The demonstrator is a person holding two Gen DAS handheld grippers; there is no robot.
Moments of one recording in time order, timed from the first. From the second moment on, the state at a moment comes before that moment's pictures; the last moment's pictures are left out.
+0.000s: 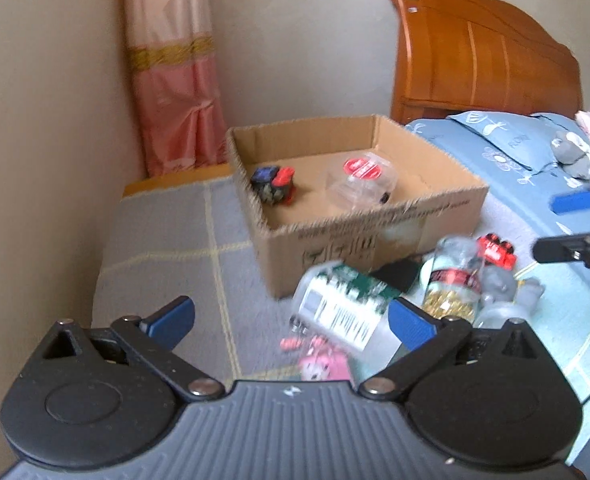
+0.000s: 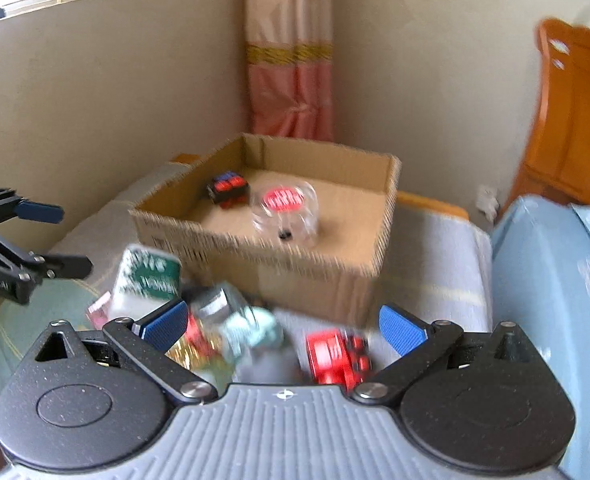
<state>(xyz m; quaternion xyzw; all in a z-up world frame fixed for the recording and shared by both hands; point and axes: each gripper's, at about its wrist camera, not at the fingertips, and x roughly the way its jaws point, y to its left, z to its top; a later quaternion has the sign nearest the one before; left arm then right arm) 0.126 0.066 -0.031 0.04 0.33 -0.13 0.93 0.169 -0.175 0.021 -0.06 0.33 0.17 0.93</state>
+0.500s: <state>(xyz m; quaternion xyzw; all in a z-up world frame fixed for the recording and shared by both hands) 0.128 0.064 -0.085 0.03 0.42 -0.10 0.90 0.155 -0.197 -0.043 0.00 0.40 0.09 0.91</state>
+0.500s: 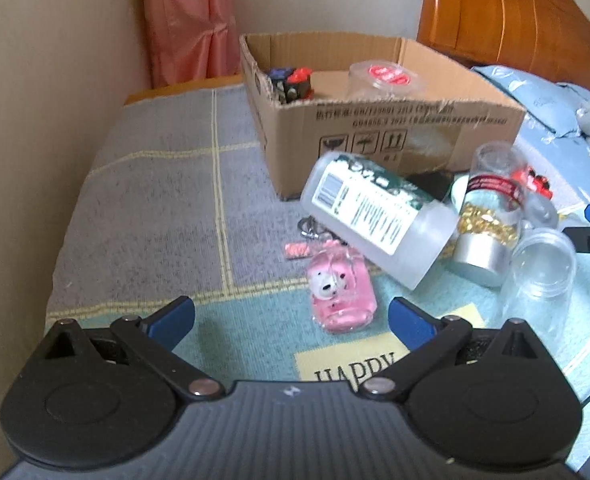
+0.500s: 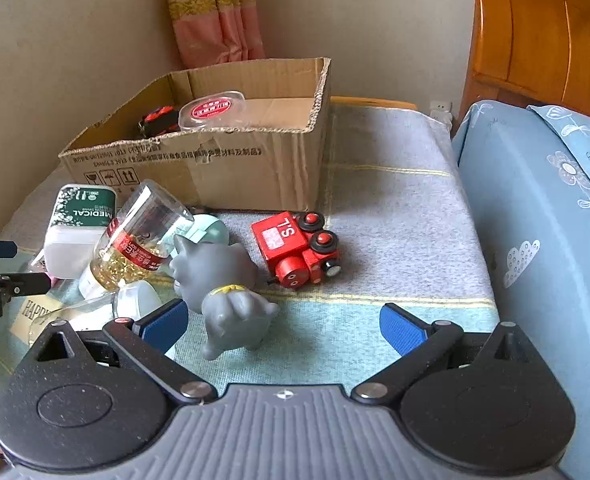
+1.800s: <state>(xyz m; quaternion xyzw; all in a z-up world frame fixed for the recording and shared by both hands) 0.139 0.065 -0.093 0.03 0.44 -0.09 0.89 0.142 -0.213 -0.071 -0.03 0.42 0.05 0.90</state>
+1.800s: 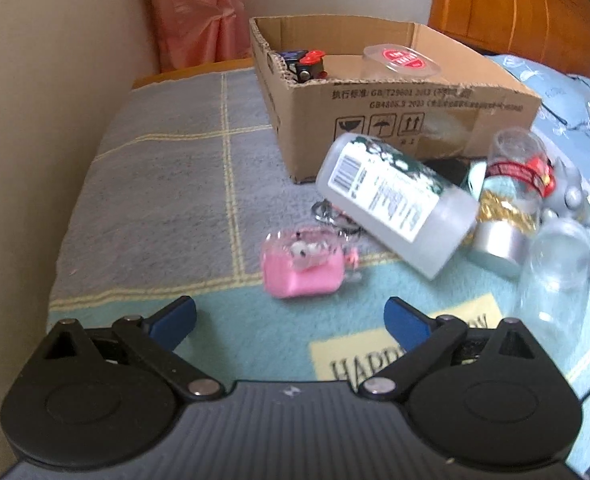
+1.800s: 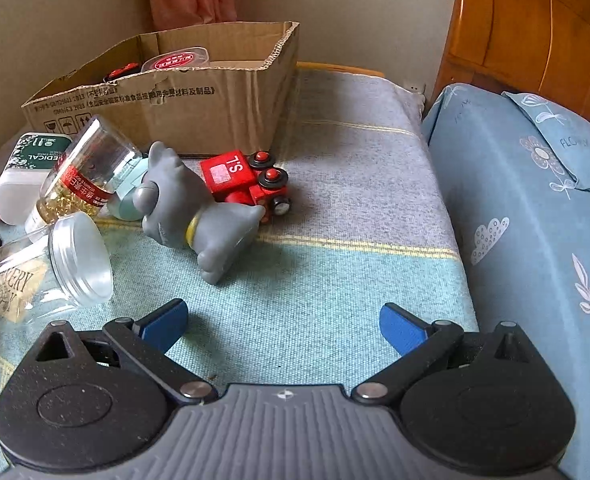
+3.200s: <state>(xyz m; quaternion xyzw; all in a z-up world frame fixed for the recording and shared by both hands) 0.126 0.096 -0.083 0.03 0.42 -0.09 0.90 0.169 -0.188 -0.044 0.06 0.43 0.09 0.90</state>
